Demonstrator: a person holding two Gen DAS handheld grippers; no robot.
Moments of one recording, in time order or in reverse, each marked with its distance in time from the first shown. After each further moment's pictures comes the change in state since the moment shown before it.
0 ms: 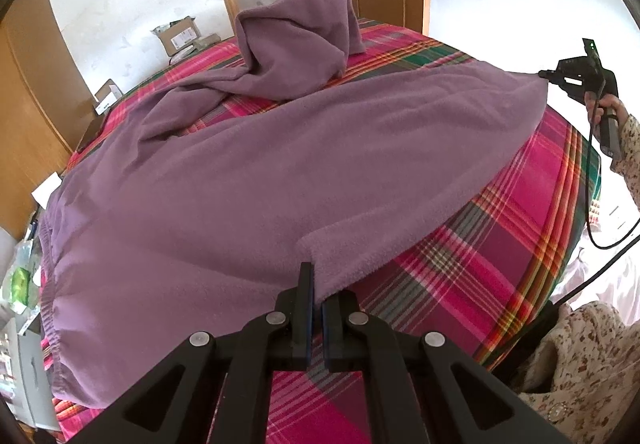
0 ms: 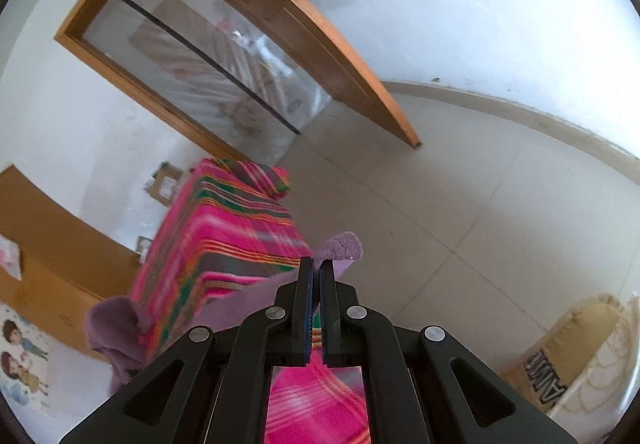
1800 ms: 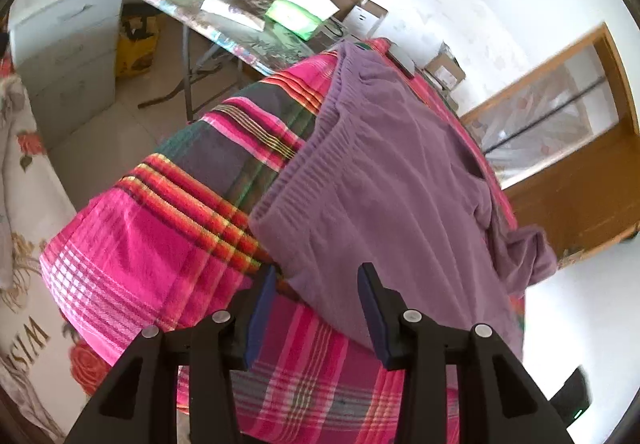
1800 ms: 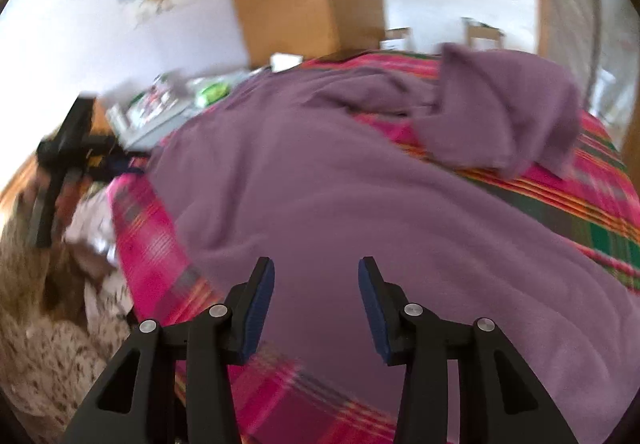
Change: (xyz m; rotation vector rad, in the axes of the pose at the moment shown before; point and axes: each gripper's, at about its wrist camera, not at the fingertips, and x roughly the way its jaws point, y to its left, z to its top) left arm -0.050 0.262 -0.171 -1.237 -0.125 -0.072; right arm -0.007 0.311 -0.326 -1.250 0.485 0.507
